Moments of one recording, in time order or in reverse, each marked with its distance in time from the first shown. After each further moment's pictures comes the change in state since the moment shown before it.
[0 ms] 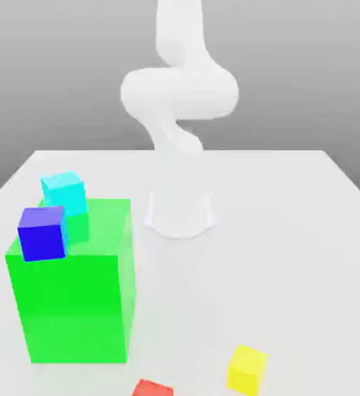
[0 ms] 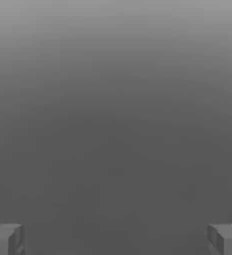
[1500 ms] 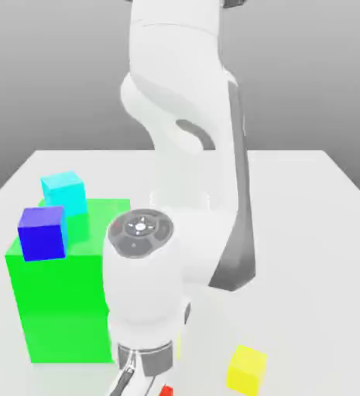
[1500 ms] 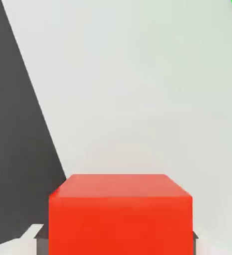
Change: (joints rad) arm 0.069 1.167 -0.116 0.036 0.063 0.395 1.654
